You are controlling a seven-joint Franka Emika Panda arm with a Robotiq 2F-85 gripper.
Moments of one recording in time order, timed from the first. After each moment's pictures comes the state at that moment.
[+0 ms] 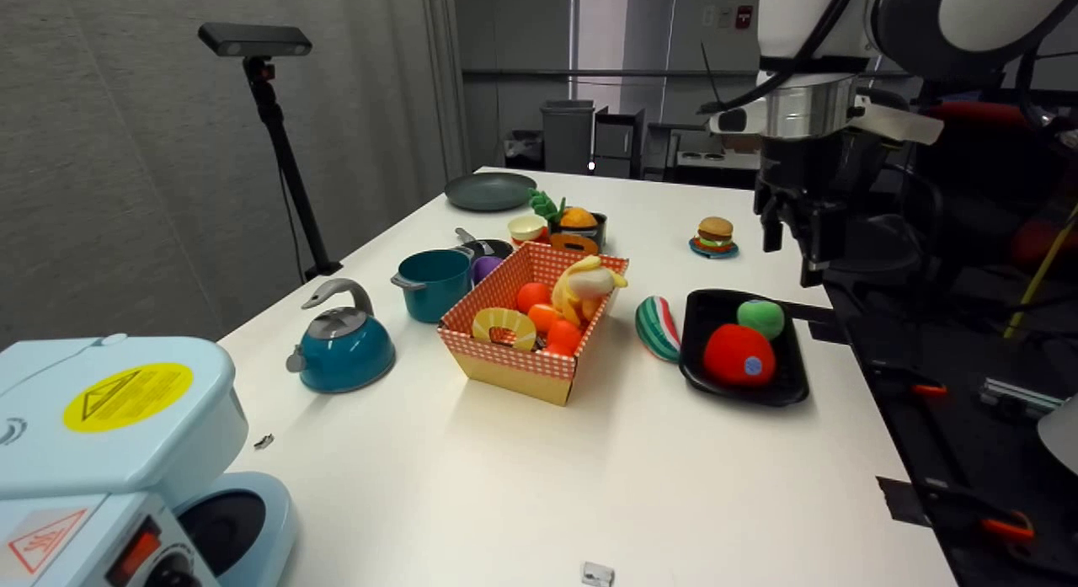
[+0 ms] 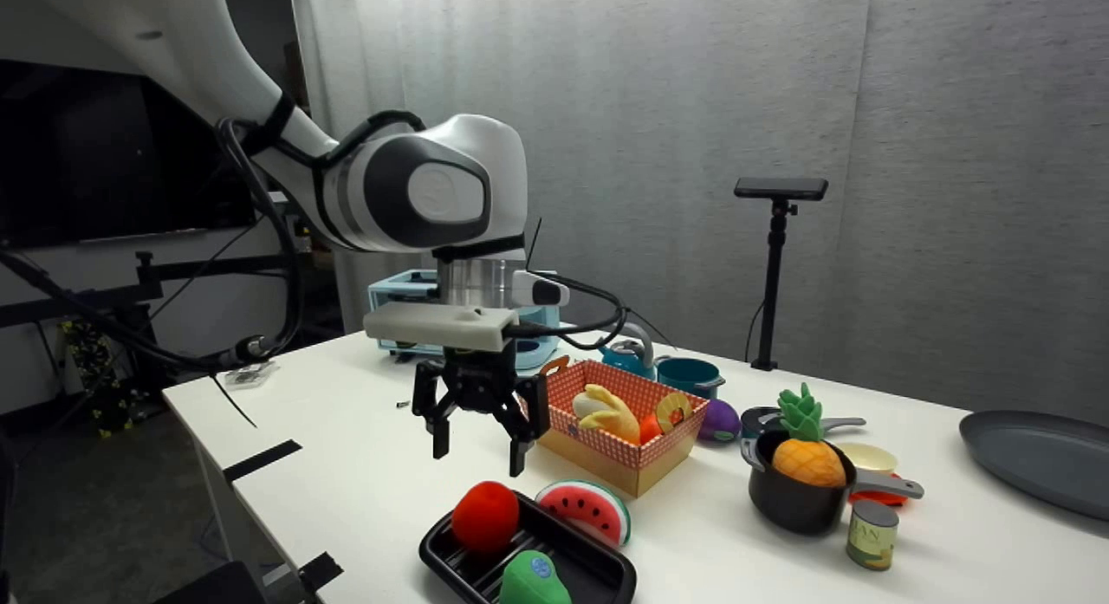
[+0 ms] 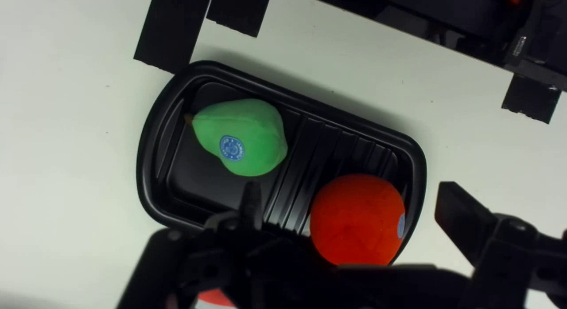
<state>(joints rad) -0.02 -0.25 -0.07 -2.61 -0.12 2.20 -0.37</state>
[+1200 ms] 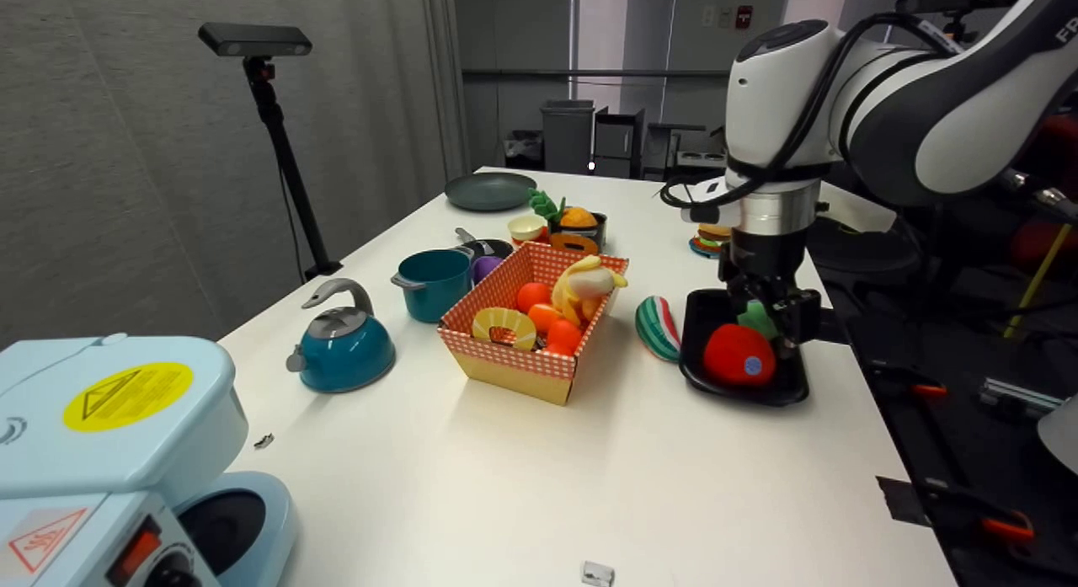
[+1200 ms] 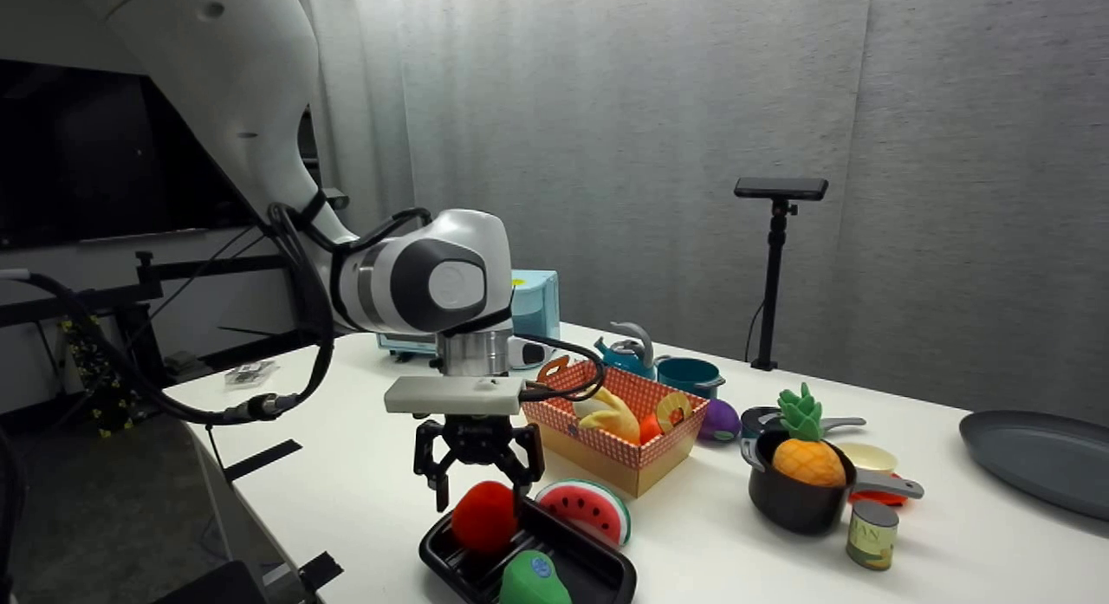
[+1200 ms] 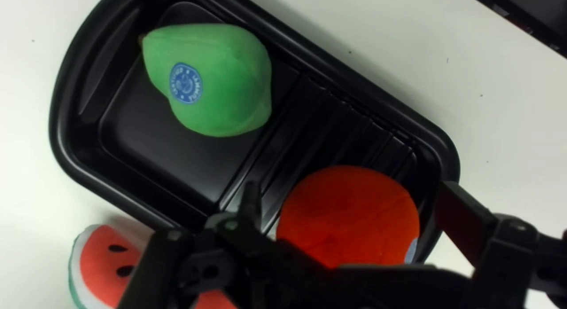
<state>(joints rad) 0.00 0.00 0.01 -2.61 -0.21 2.44 -0.40</state>
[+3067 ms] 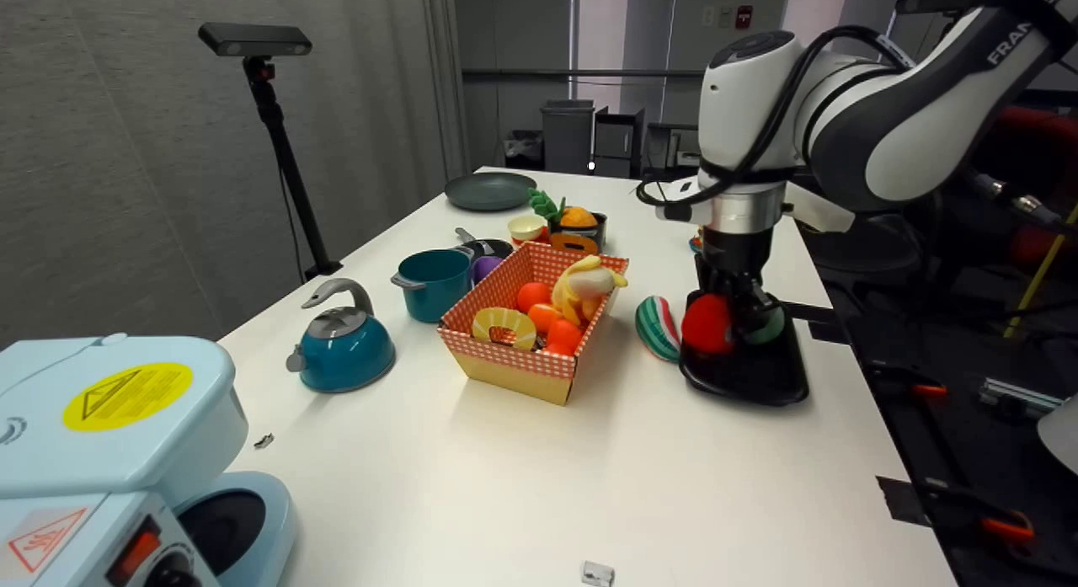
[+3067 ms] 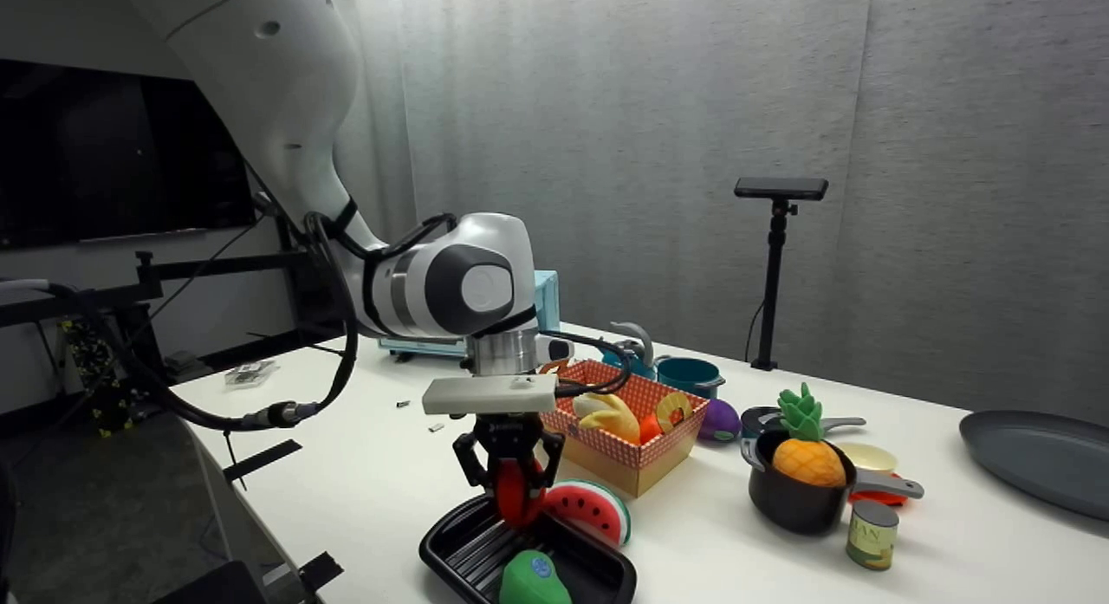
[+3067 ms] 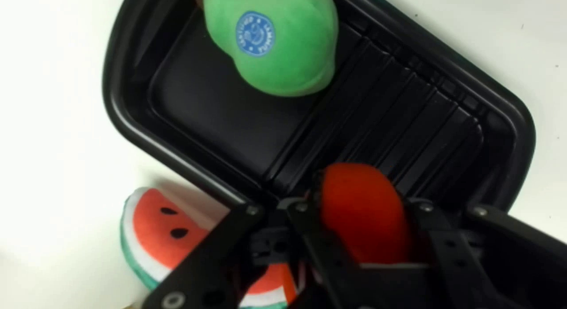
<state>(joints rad) -0.03 0.07 0.00 -2.53 -0.26 2.49 -0.42</state>
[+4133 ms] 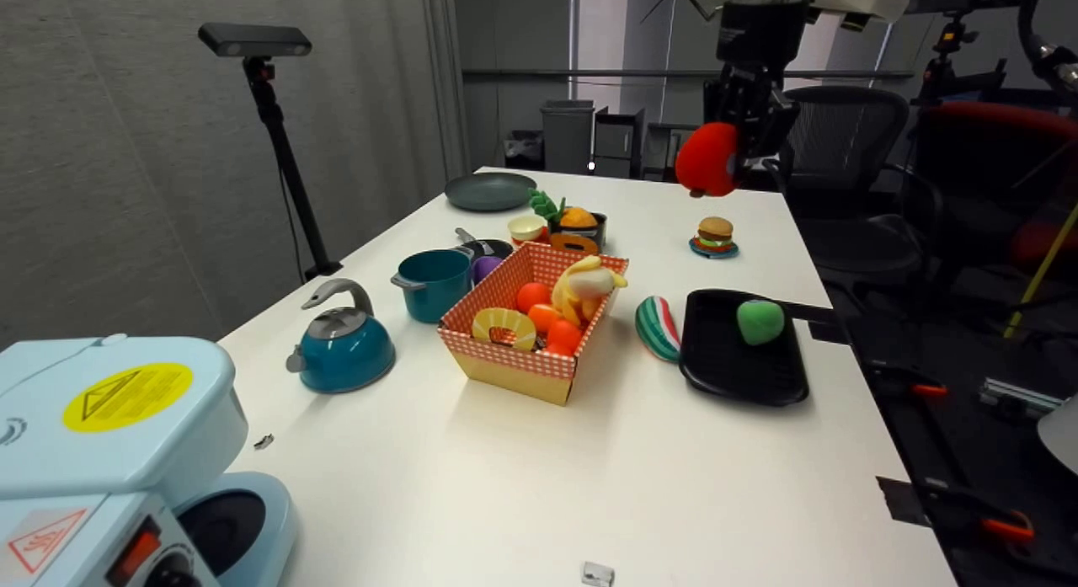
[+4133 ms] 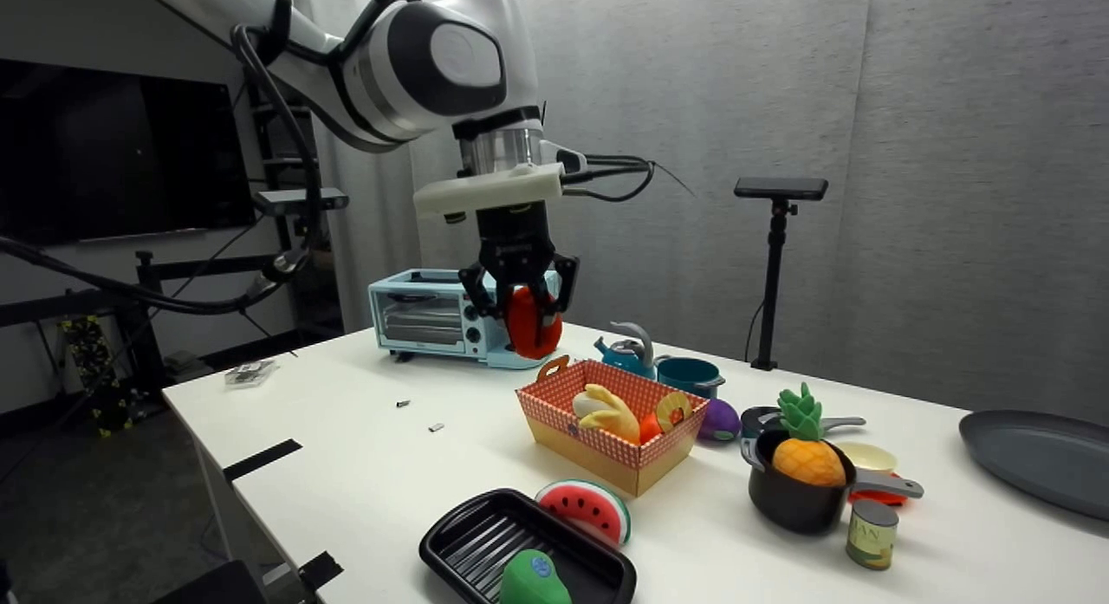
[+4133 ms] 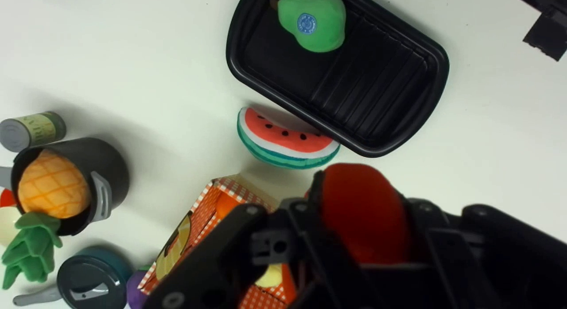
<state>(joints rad) 0.00 -0.28 -0.04 -2.34 -0.15 2.07 -0.50</state>
